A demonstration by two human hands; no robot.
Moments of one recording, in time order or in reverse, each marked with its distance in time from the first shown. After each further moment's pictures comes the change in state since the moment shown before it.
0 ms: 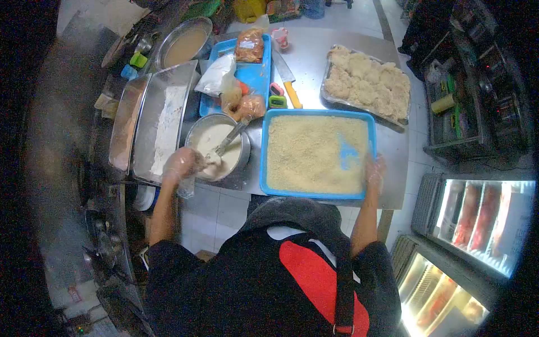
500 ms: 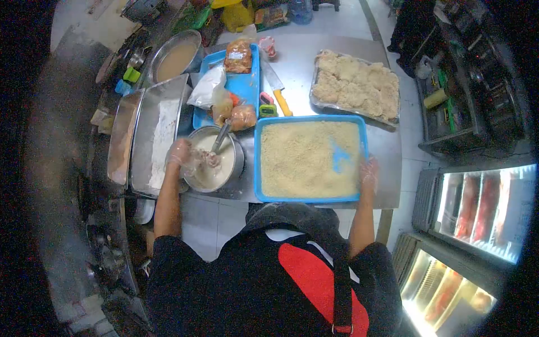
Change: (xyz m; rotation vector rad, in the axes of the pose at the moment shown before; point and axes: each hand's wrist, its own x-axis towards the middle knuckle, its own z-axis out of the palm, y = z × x) left_hand 0.082 -0.046 0.031 -0.012 0.173 -0.142; right_hand 0.037 0.033 0.070 0.371 0.151 0.050
